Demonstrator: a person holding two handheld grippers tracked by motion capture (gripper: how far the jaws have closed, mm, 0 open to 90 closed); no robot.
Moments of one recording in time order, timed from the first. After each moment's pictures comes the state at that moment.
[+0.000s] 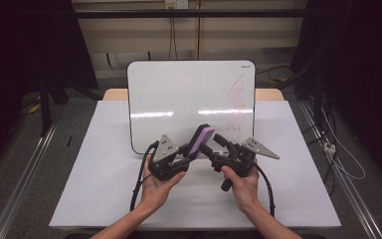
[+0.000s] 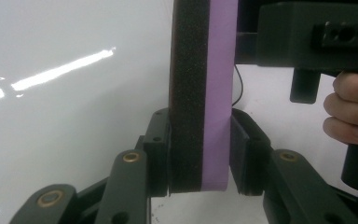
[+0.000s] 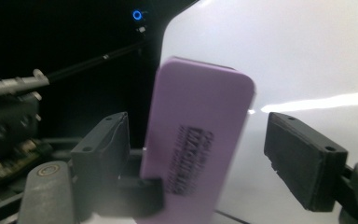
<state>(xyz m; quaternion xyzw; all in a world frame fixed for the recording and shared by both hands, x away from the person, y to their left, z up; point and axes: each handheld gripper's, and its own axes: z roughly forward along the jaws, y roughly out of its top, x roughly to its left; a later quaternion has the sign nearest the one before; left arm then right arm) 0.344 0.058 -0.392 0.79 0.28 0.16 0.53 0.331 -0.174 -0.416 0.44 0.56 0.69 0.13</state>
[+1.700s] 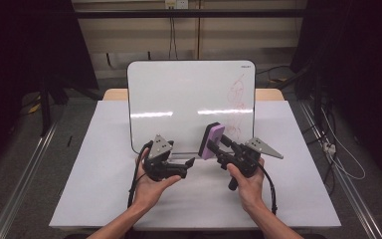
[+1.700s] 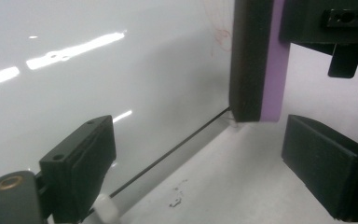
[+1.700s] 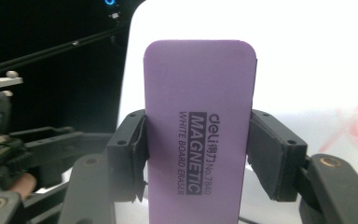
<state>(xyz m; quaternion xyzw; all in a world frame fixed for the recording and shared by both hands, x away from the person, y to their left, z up) 0.354 0.074 -0.404 0.79 0.31 0.15 0.50 0.335 -0.189 -0.423 0.46 0.58 0.65 0.17</state>
